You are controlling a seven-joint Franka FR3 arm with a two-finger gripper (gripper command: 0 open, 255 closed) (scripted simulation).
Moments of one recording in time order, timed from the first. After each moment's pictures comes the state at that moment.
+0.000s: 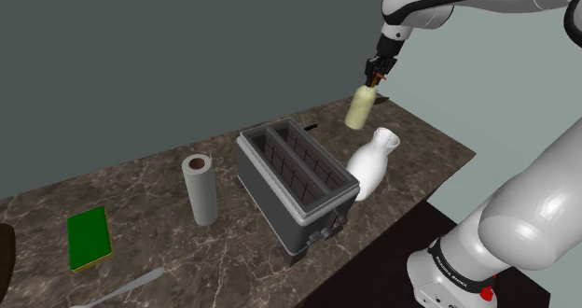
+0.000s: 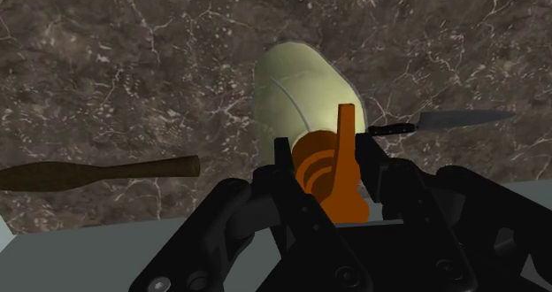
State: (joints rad) arm -0.08 0.03 -0.39 -1.96 0.05 2.02 -0.37
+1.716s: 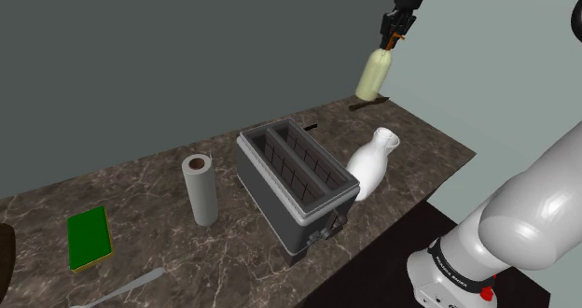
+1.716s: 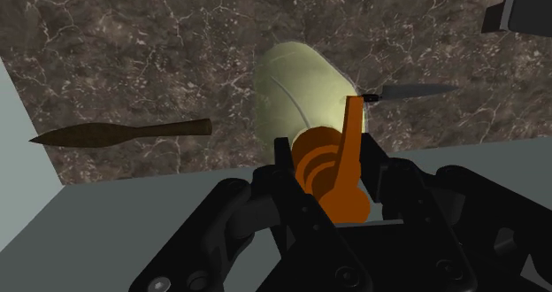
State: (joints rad) arm -0.08 0.02 -0.40 -1.64 0.04 1.67 -0.36
